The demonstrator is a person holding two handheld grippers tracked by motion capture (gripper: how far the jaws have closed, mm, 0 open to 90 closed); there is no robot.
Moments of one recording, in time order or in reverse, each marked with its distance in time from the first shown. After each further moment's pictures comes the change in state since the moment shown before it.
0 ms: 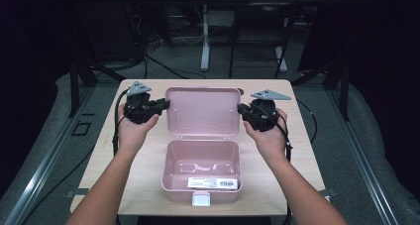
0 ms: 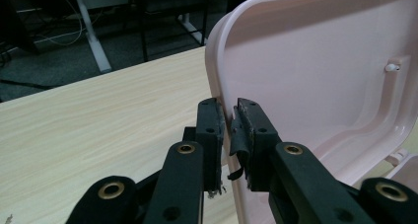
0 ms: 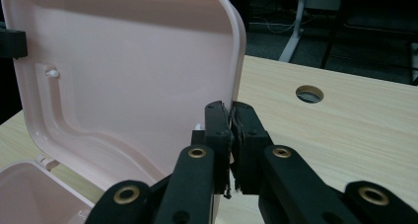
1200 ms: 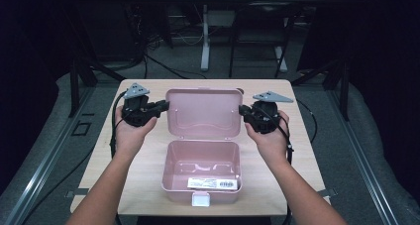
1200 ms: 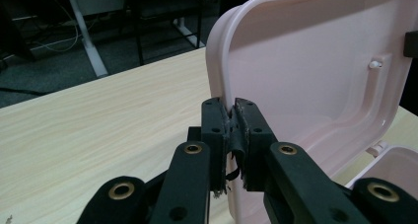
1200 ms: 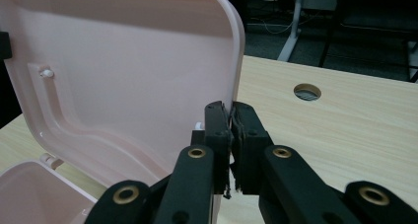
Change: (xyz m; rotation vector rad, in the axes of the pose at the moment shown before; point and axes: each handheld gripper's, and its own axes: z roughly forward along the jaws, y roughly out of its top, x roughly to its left) left arm -0.009 -0.001 -0.014 -0.017 -0.017 0.020; right arm 0.001 -0.003 -0.007 -0.008 -0.006 0.014
